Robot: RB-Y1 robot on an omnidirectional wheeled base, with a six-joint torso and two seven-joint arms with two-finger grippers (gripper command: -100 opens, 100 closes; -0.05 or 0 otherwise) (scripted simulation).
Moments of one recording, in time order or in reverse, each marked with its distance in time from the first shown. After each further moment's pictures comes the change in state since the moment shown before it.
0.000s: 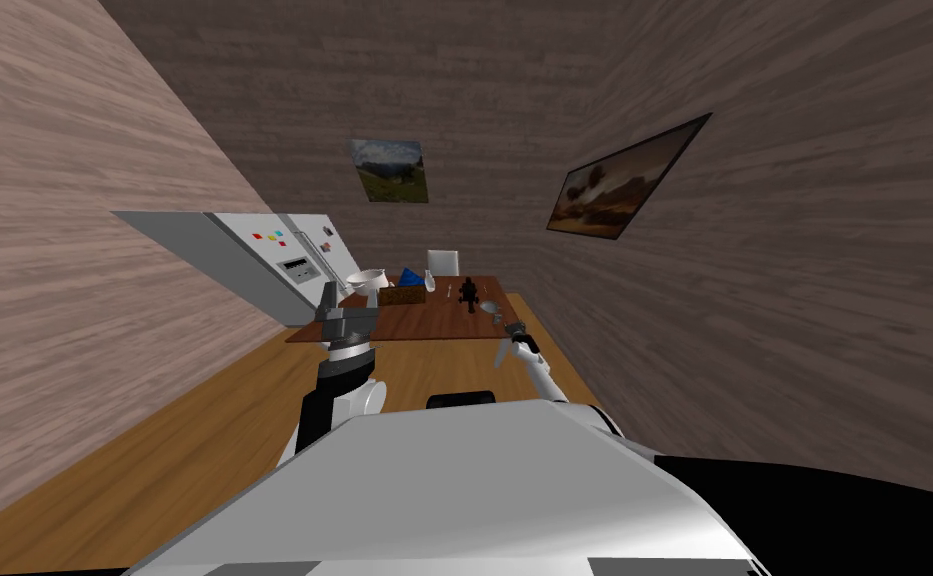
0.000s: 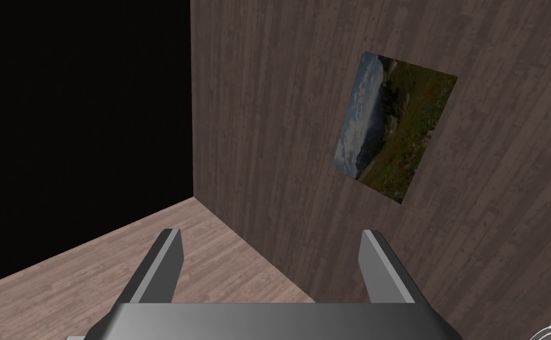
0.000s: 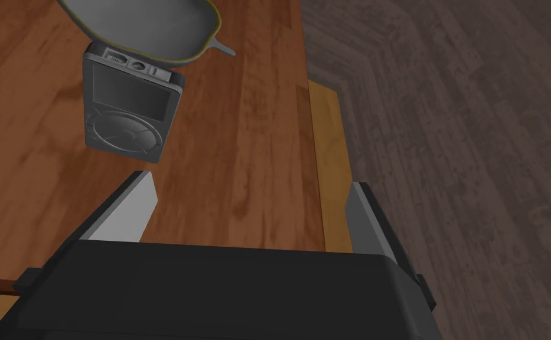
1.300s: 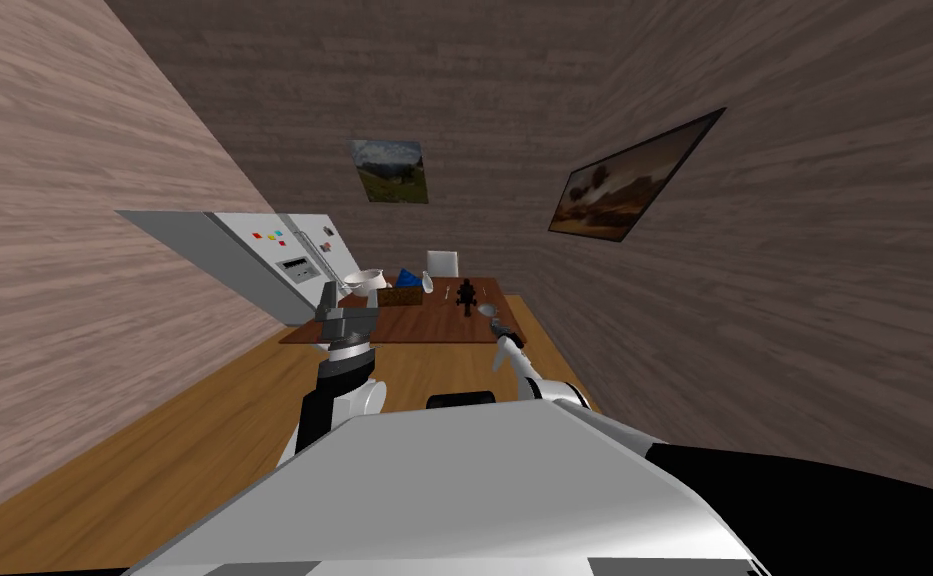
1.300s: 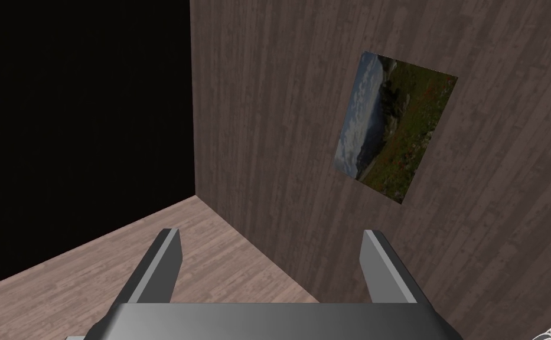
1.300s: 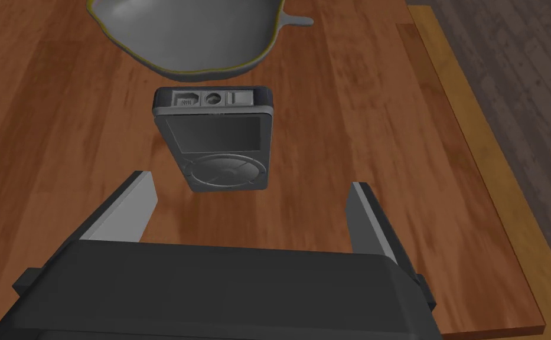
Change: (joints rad) left arm 0.000 0.000 0.000 0.000 0.000 0.000 0.000; right arm -0.188 0.117 -0.105 0.265 -0.135 0.054 -0.143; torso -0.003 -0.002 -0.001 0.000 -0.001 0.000
